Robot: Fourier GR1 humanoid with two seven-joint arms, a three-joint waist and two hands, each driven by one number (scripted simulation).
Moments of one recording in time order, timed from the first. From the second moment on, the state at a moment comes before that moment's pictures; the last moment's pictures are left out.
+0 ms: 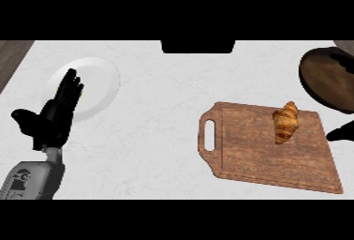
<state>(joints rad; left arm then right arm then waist) -0.21 0.27 -0.01 -1.47 0.10 0.15 0.06 -0.34 -0.82 0.03 -1.54 0.10 0.33 0.37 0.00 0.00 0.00</state>
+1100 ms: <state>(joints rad) -0.23 0.23 0.05 -1.48 0.06 0.11 0.09 -0.39 -0.65 0.10 -1.34 0.42 0.47 0.27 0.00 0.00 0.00</state>
